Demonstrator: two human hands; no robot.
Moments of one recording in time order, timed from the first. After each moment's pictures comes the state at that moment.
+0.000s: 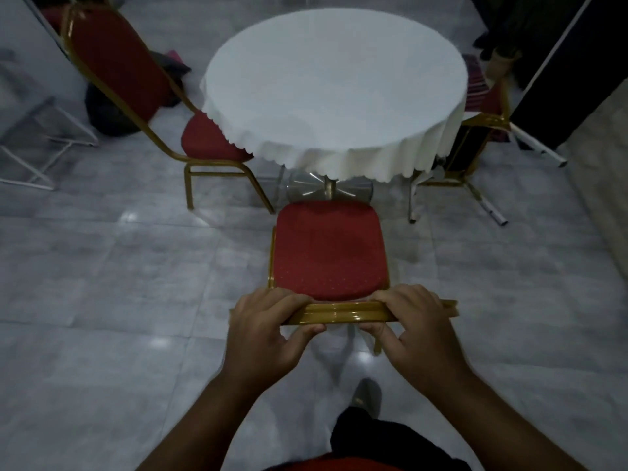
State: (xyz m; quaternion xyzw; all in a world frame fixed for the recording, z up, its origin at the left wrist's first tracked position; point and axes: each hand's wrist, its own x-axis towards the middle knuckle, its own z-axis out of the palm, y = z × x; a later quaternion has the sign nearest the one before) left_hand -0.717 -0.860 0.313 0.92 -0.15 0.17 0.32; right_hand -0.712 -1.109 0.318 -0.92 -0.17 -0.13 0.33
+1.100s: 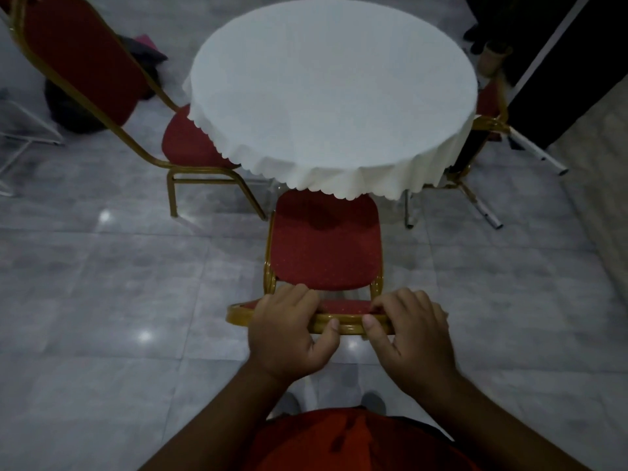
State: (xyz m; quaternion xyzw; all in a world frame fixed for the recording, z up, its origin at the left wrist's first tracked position) left_hand -0.600 -0.838 0.305 0.93 -0.16 0.15 0.29; right_hand -0.621 -1.045 0.312 -0.97 -0.06 -0.07 0.22
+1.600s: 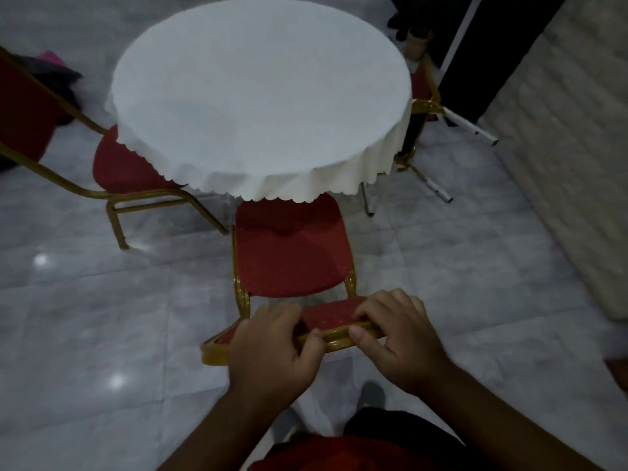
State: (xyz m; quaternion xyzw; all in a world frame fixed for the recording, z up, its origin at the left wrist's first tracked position) left_hand -0.590 -0.838 0.326 0.94 -0.15 -0.02 0.31; right_hand -0.624 -1.057 0.311 -0.97 -0.06 -0.03 0.25
